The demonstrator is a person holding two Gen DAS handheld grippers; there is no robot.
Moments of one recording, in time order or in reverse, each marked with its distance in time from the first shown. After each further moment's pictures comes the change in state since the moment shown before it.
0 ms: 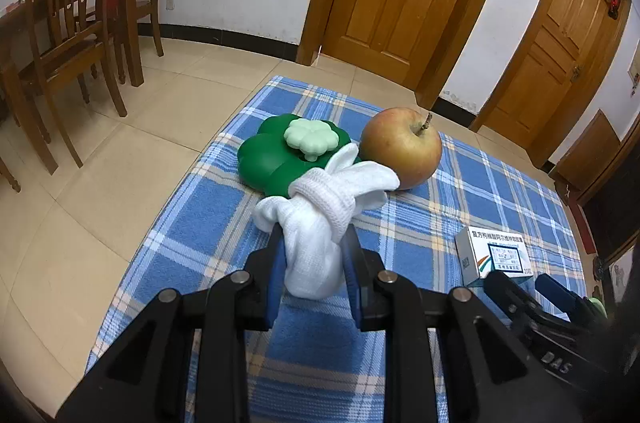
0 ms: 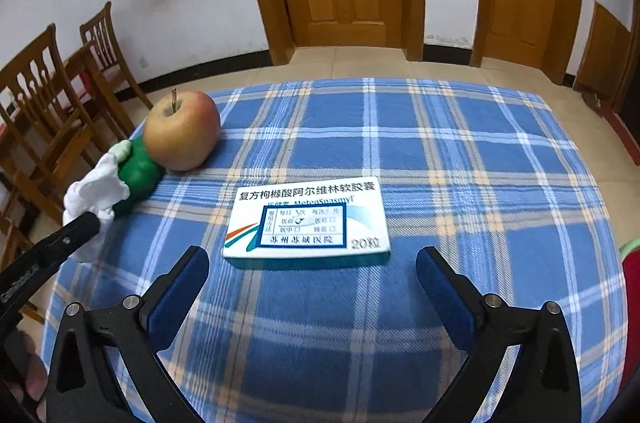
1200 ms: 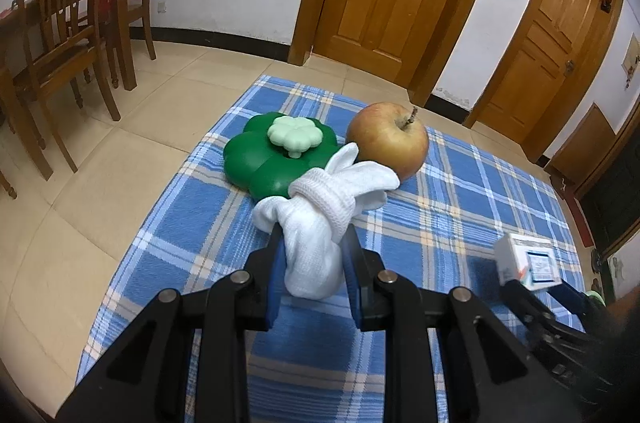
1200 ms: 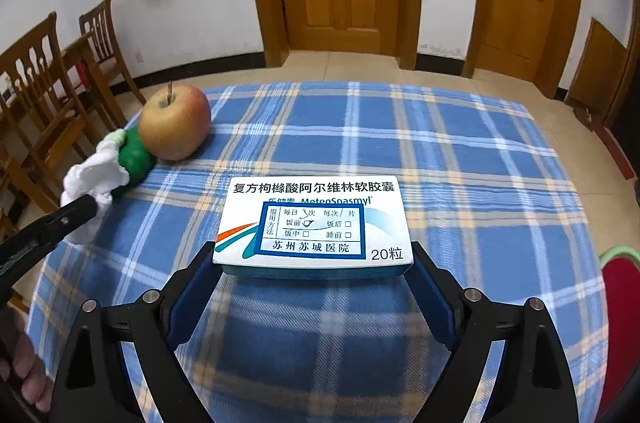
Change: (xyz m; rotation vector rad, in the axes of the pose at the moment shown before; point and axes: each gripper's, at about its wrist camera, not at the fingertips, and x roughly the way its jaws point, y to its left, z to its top) left arm -0.001 -0.013 -0.005 0.024 -0.005 -0.016; right arm -0.019 -0.014 -0.011 -0.034 -0.027 -0.040
